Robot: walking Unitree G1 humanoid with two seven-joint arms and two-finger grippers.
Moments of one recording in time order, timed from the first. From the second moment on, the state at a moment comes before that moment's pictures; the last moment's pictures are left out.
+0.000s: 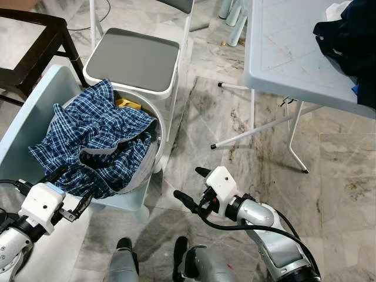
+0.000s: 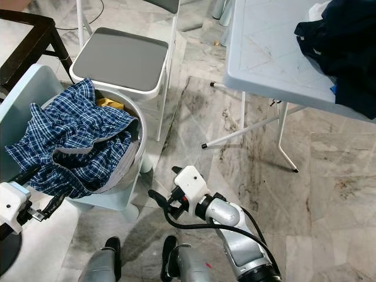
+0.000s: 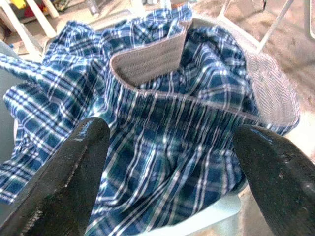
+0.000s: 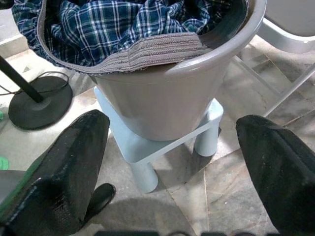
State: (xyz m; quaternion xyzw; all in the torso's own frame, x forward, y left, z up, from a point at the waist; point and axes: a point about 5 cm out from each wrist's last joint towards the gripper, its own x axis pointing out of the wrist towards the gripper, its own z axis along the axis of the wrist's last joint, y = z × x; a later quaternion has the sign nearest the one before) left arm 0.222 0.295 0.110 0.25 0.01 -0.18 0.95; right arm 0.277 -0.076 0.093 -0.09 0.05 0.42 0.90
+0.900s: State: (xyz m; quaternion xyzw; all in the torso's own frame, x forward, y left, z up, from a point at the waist) left arm 0.276 0.318 0.121 0.35 0.03 -0.18 0.92; right arm 0.274 -0.084 0.093 -0.10 0.05 0.43 0.90
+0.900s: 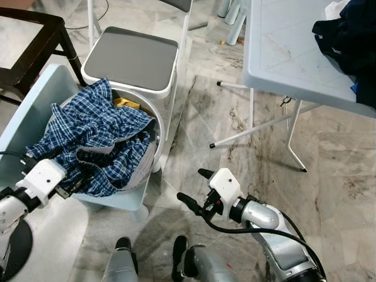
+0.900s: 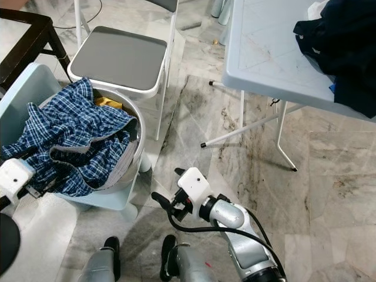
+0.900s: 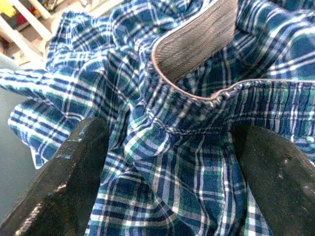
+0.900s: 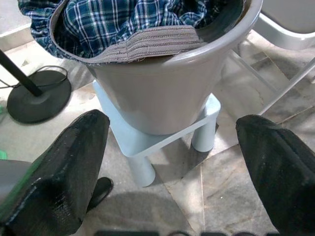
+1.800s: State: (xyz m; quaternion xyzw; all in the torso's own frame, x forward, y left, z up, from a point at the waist) left arm 0.288 0.315 0.128 0.36 0.00 -0.18 0.92; right arm 0.272 -0.087 0.093 -0.10 0.05 0.42 0.90
